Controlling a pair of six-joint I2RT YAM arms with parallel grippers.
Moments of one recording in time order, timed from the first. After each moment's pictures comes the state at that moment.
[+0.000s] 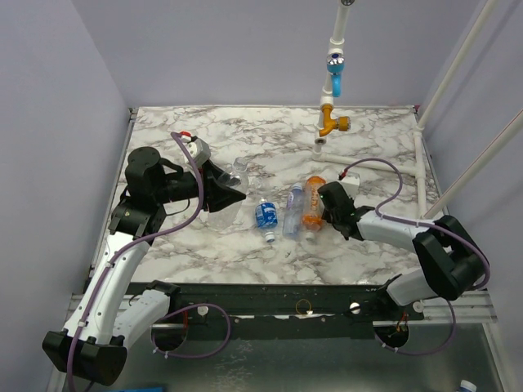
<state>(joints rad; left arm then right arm) -0.27 0.89 0.98 -0.22 1.03 -0.10 0.60 1.45 0.62 -0.05 0.54 0.64</state>
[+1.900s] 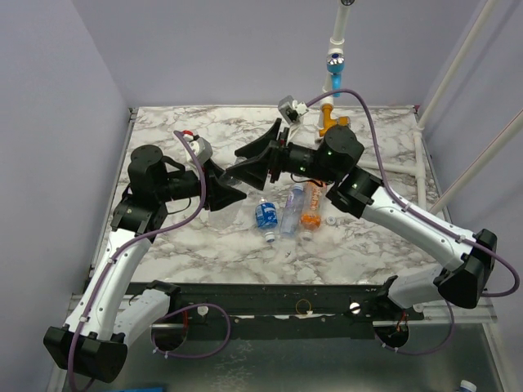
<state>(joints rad) -0.27 0.91 0.98 -0.22 1.03 -0.09 0.87 1.38 1.34 0.24 -0.46 0.44</state>
